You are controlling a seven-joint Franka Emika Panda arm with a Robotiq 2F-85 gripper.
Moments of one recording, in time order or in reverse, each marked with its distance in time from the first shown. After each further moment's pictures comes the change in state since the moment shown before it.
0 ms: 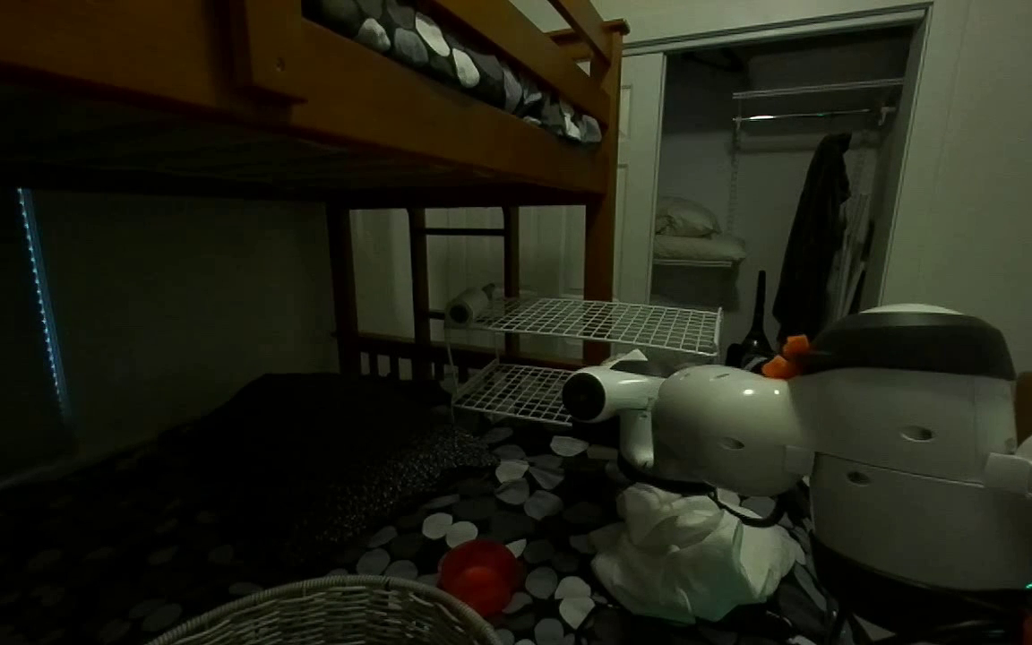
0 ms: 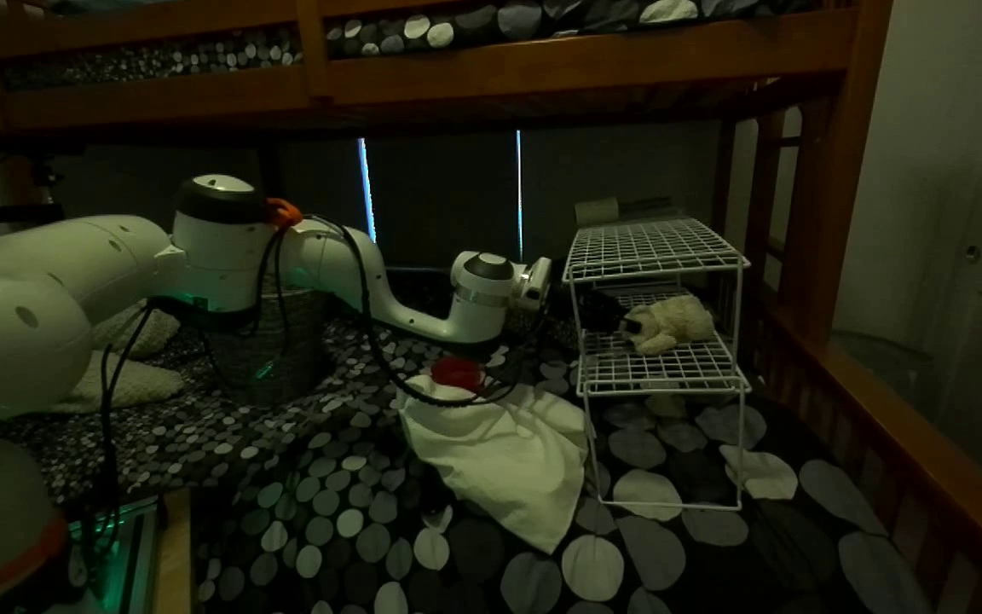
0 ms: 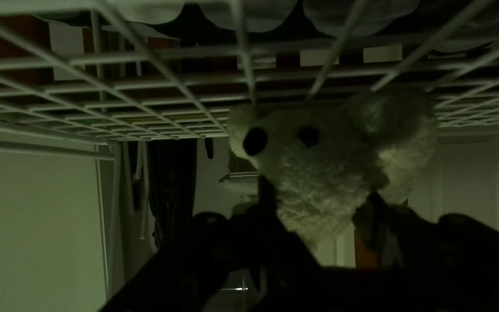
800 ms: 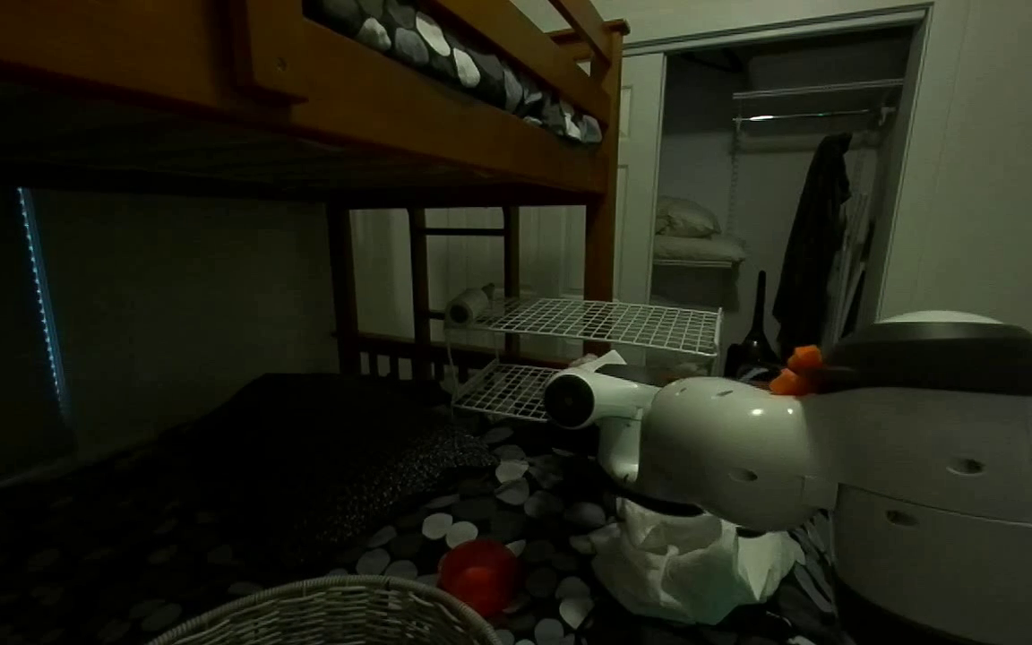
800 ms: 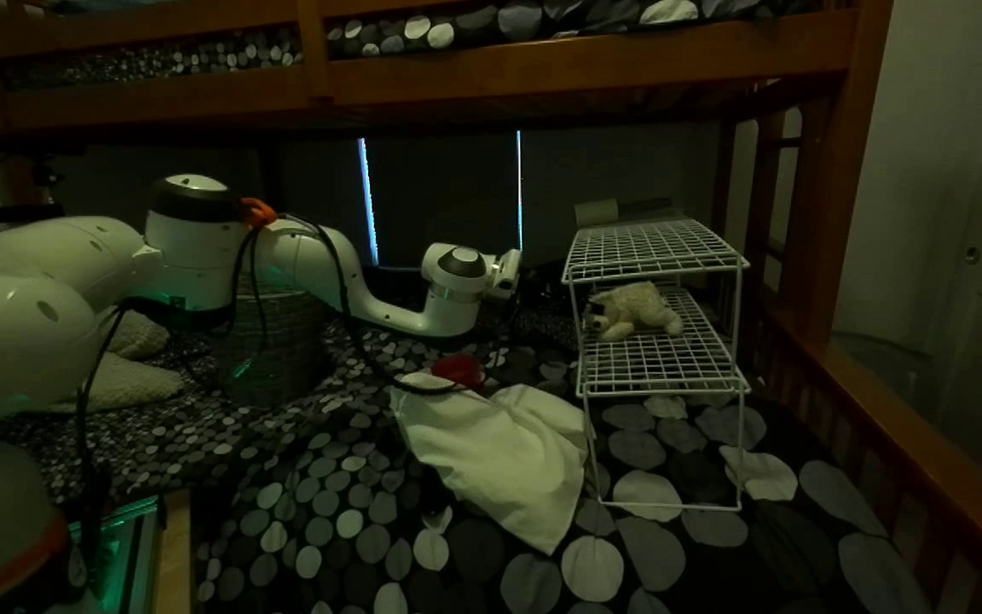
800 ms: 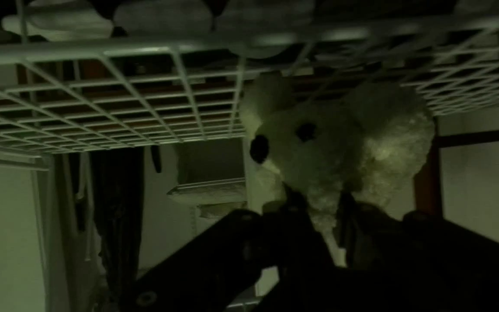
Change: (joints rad) arm 0.129 0.002 -0.017 -0.064 0.110 0.112 -0.065
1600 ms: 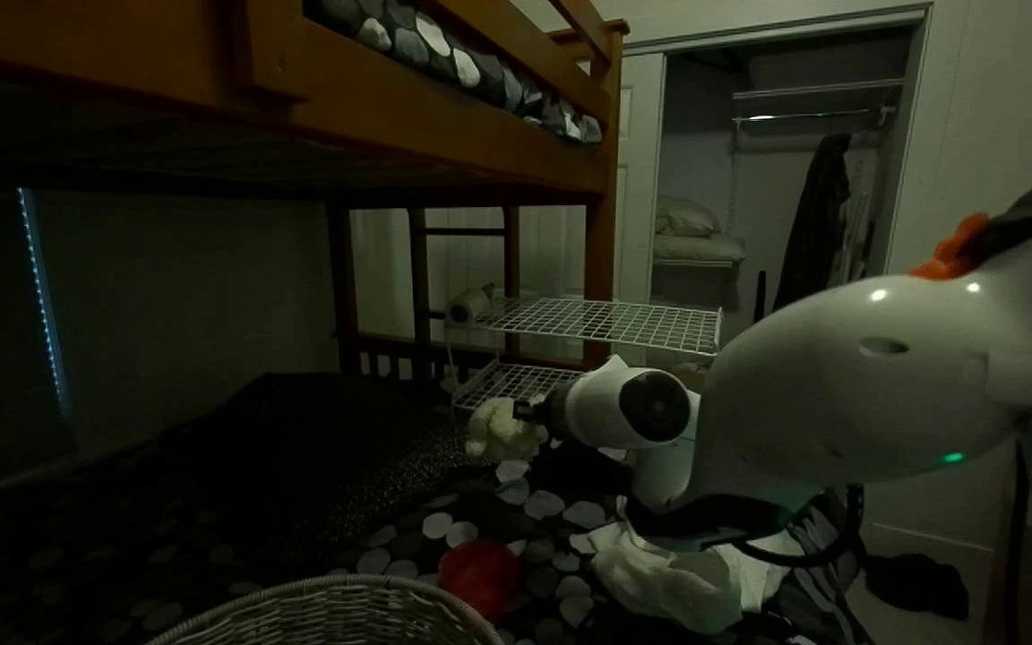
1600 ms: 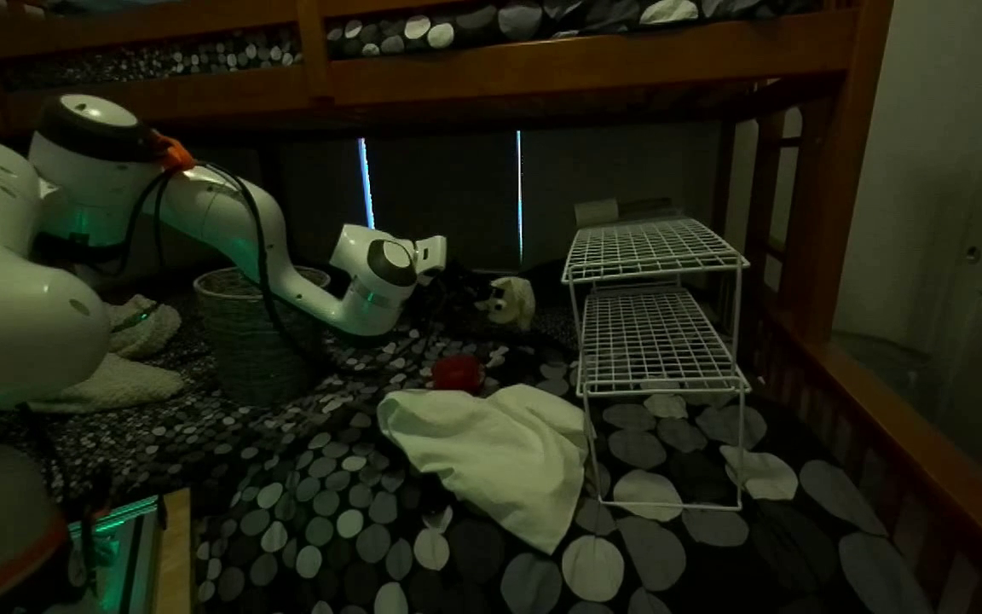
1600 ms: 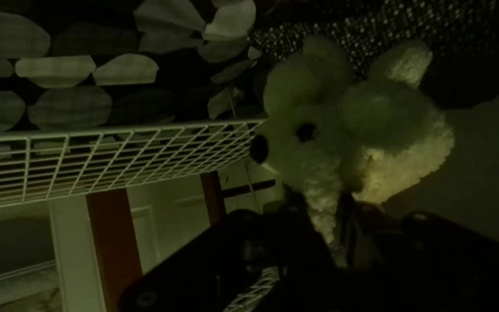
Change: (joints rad) arm 0.301 0.360 0.128 -0.484 -0.045 0.619 -0.257
